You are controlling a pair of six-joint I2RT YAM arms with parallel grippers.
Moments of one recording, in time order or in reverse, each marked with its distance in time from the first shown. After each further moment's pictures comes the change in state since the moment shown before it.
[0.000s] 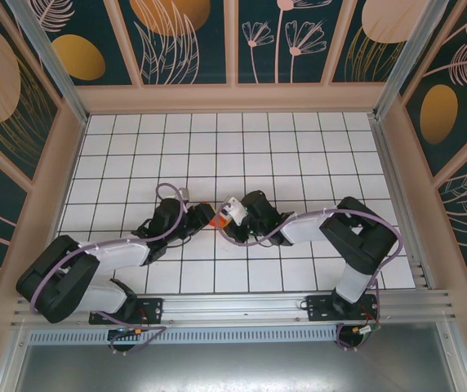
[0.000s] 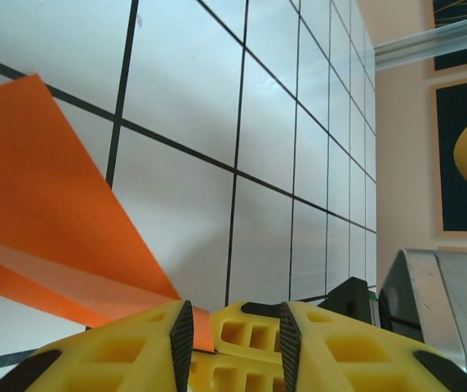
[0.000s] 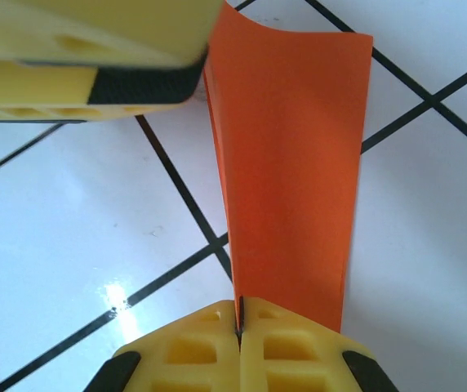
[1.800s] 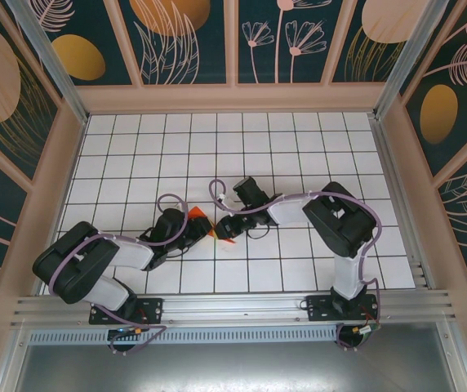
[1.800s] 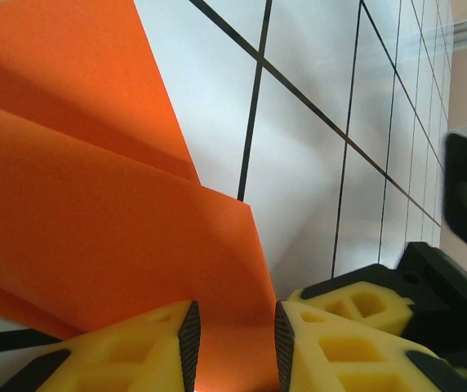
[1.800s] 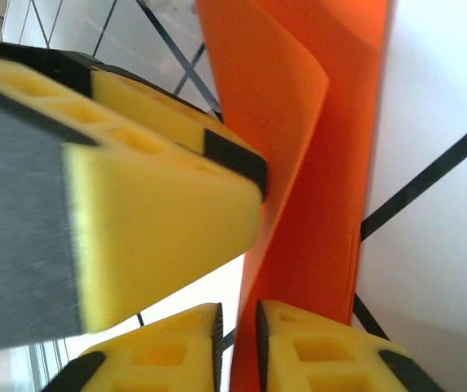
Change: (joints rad) left arm 0.000 0.159 -0.091 0.127 -0.003 -0.008; right arm -0.072 0.169 0.246 -0.290 -0.403 0.245
